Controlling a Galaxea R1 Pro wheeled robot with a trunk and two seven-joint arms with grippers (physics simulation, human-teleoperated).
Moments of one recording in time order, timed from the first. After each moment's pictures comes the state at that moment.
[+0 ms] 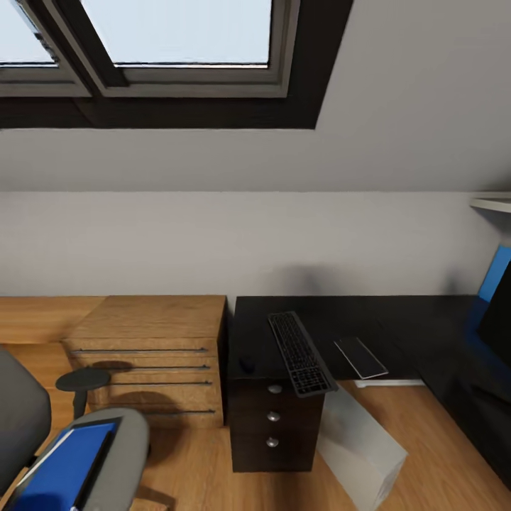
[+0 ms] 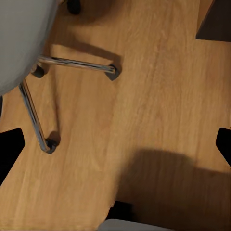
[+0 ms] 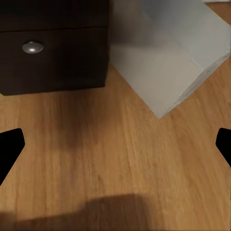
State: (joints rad) left arm -0.33 -0.05 -1.03 -0.06 1.08 -0.26 0.30; right arm -0.30 0.07 0.29 -0.10 -0.28 -0.44 -0.24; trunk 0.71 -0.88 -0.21
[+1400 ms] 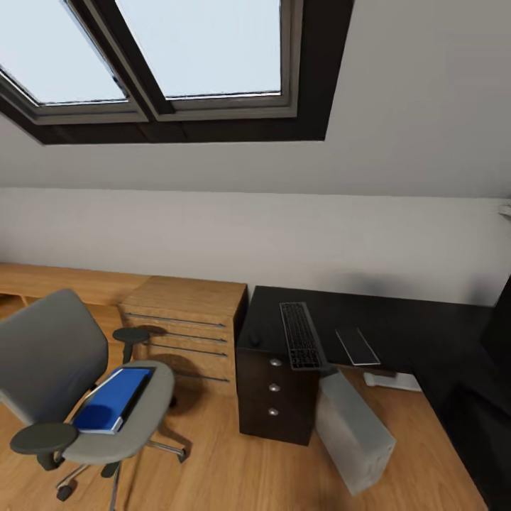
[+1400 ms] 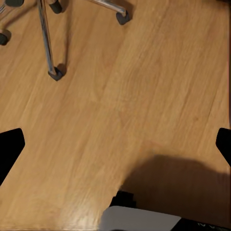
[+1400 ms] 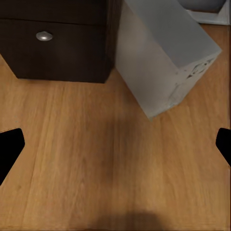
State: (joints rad) left arm -0.33 -0.05 -1.03 -0.06 1.08 -0.26 0.30; right arm -0.30 0.06 0.29 -0.10 -0.28 -0.52 -0.24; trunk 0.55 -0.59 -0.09
